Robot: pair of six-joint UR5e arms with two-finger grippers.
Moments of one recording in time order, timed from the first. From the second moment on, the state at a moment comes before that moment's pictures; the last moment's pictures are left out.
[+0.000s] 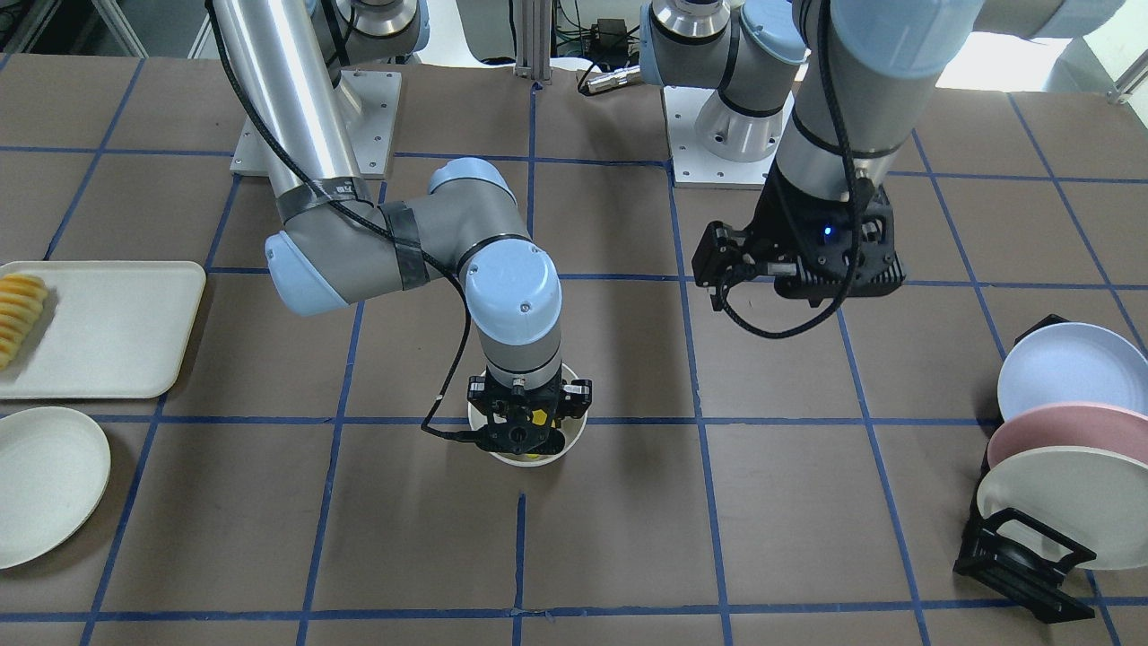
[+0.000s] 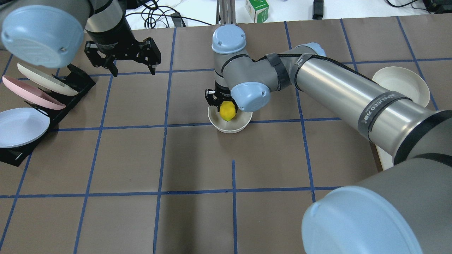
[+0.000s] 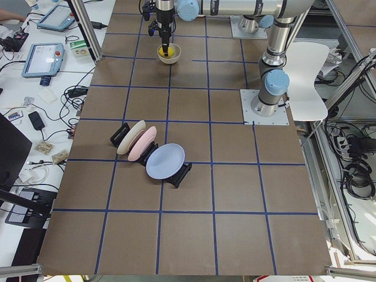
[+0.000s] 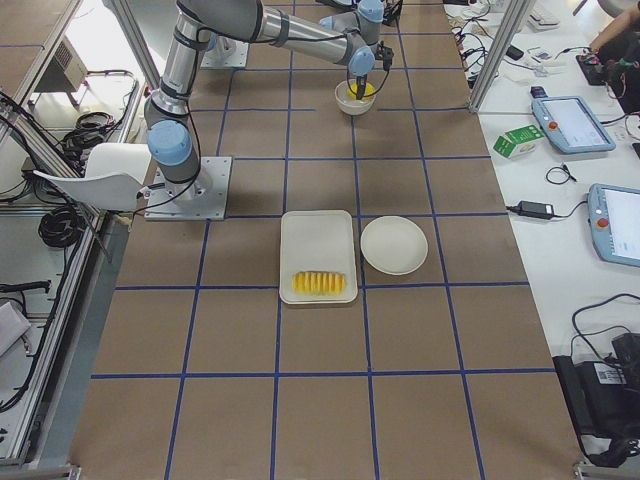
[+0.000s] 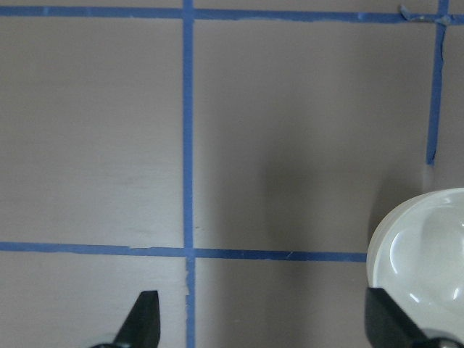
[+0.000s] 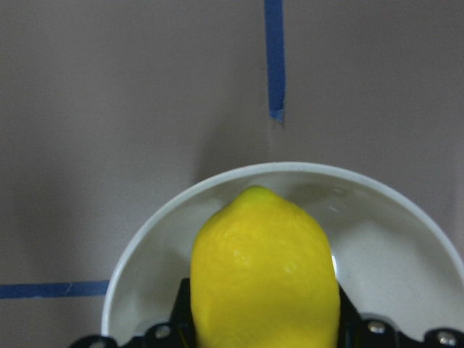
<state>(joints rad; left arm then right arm) -1.62 -1.67 -1.50 -1.50 1.62 -0.07 1.95 -0.99 1.51 -2.10 -1.51 0.43</state>
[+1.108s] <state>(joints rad) -1.55 -1.55 -1.58 -1.57 1.61 0.00 1.76 -1.40 1.50 -1.66 -1.53 0.30</state>
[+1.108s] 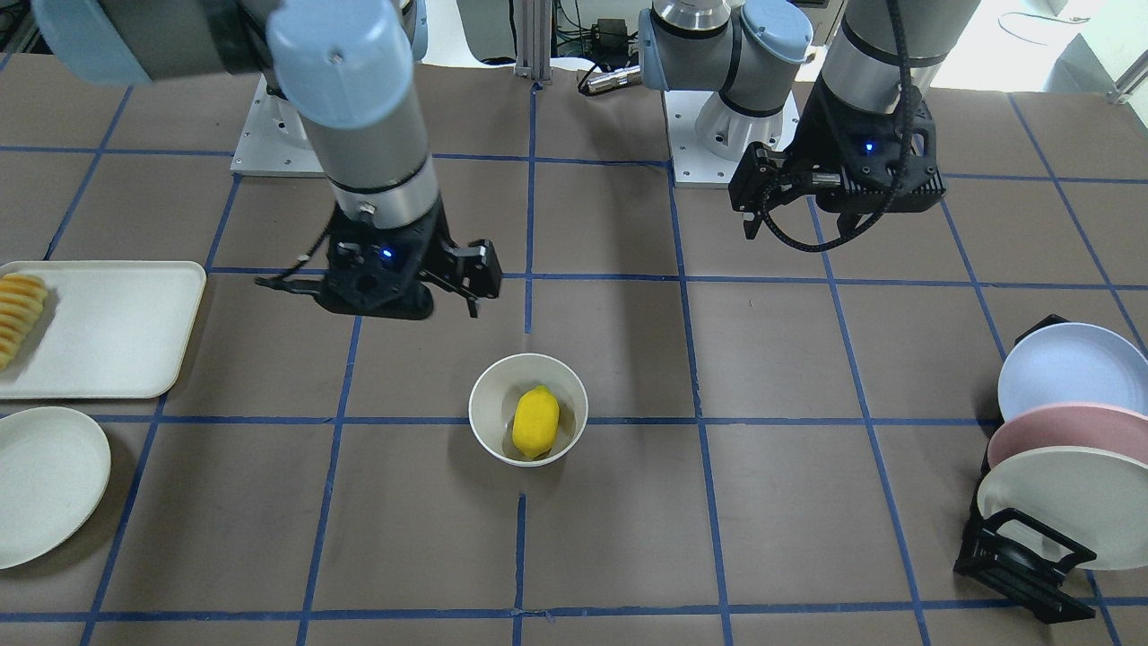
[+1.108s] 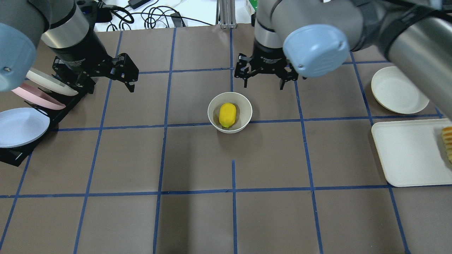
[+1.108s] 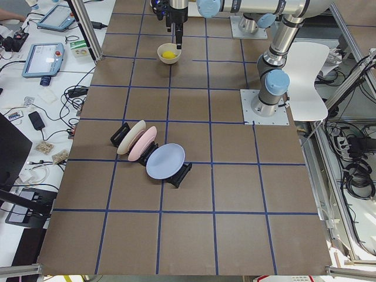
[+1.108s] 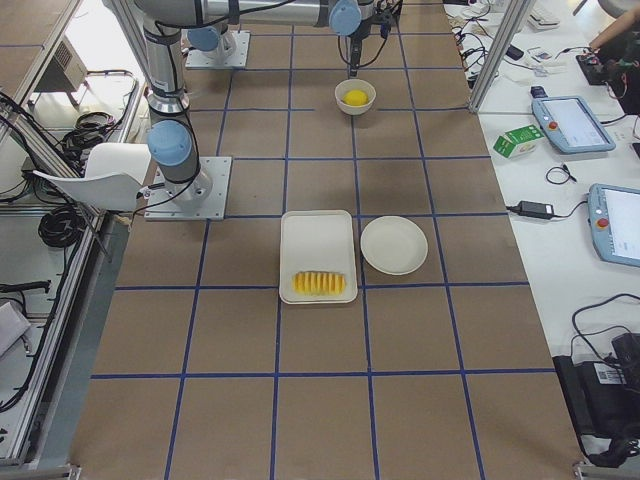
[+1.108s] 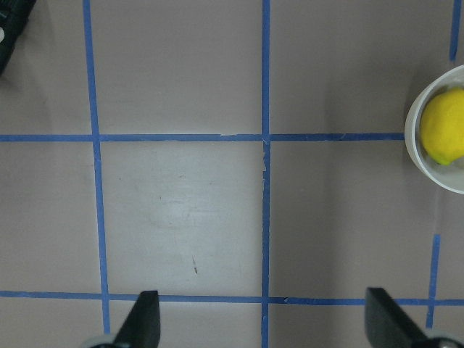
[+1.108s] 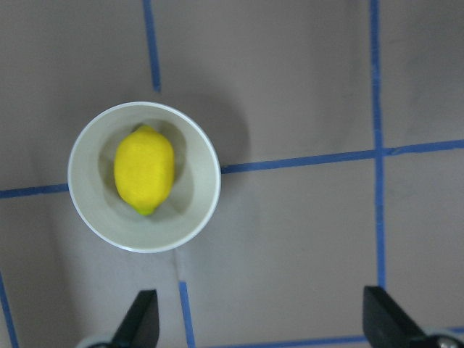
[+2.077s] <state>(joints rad) -1.55 -1.52 -1.61 -1.57 1.62 0.01 1.58 -1.56 1.52 -1.52 -1.52 0.09</state>
